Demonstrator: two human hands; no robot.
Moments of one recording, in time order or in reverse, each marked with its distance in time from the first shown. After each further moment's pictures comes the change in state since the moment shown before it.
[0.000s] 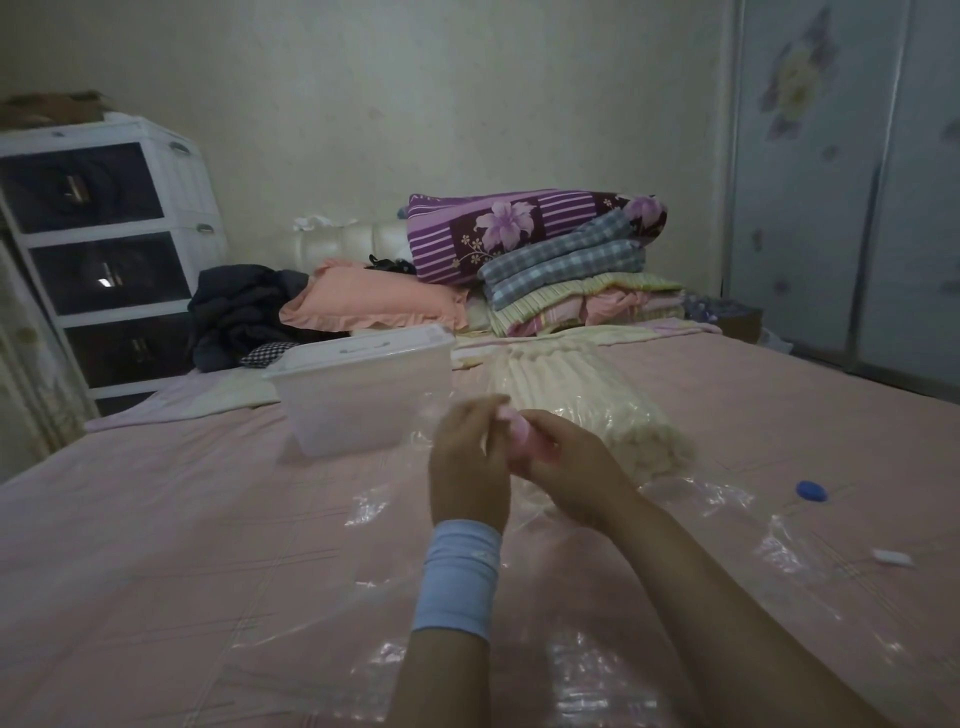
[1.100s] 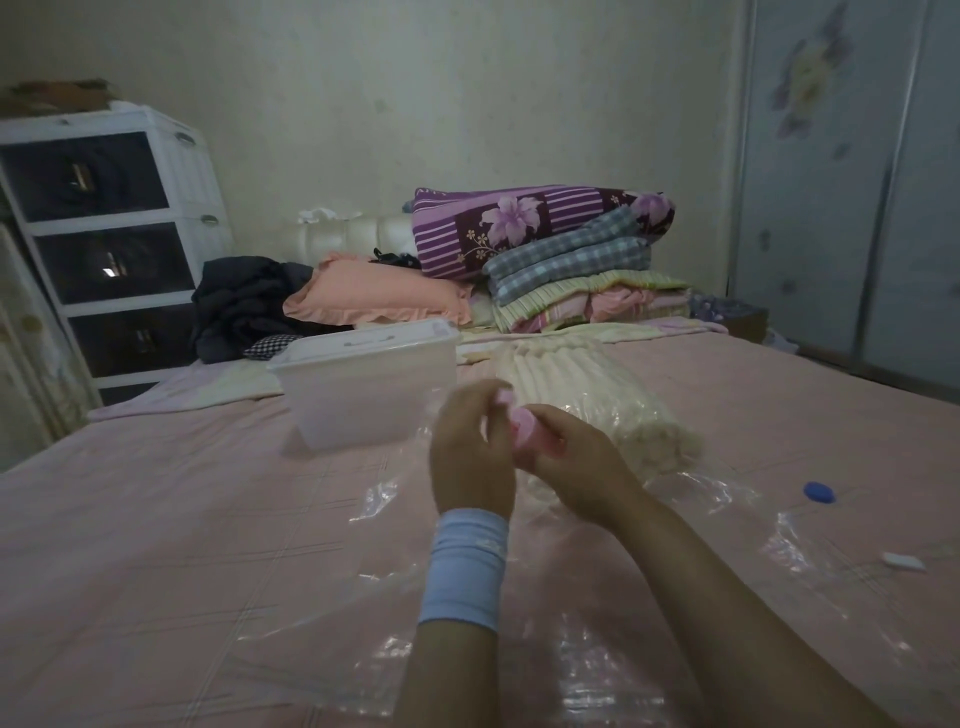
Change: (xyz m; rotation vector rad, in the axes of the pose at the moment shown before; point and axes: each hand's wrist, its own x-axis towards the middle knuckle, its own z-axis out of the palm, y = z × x) left_hand 0.007 0.007 -0.003 -0.066 0.051 -0.043; right_hand 0.000 0.000 0.001 -0.005 0.012 -0.005
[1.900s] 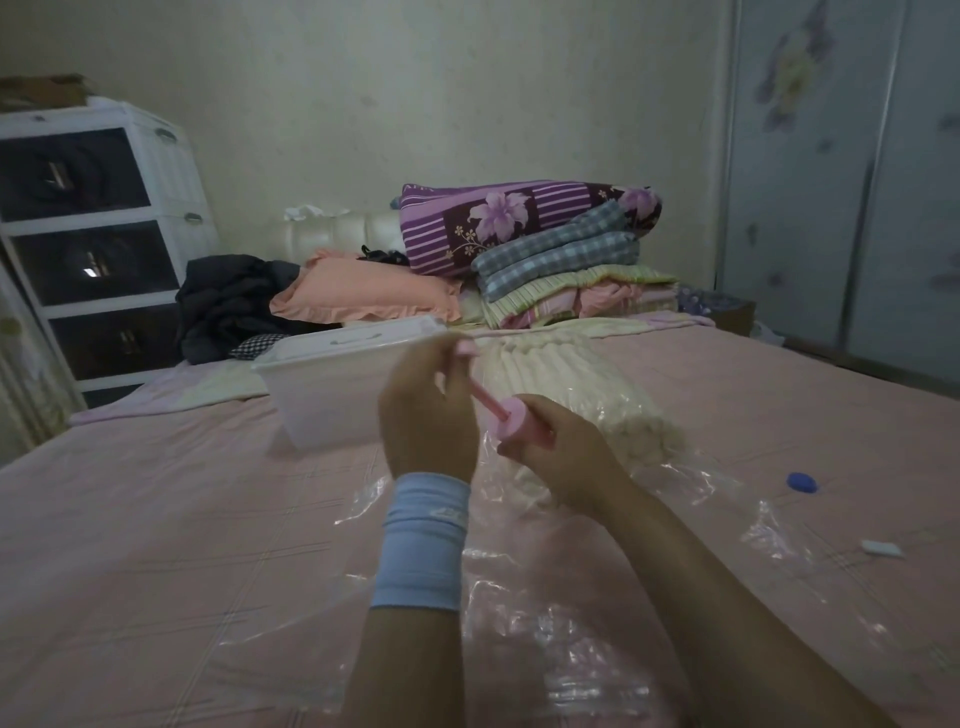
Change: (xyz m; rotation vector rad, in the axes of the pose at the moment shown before) left_hand 0.032 0.023 -0.021 0.018 0.092 0.033; right_hand 0.003 0.002 -0.004 0.006 0.025 0.023
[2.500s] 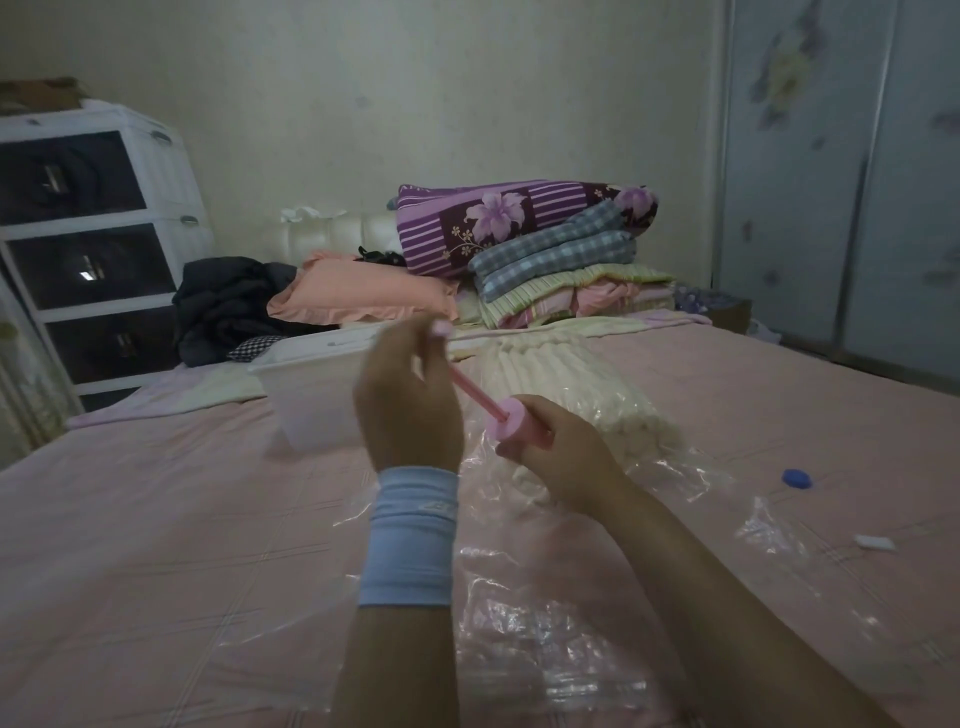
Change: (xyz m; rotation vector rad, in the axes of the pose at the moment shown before) left_hand 0.010 0.012 -0.011 0.009 0.137 0.086; right_hand -0.002 0.001 -0.002 0.016 0.000 0.002
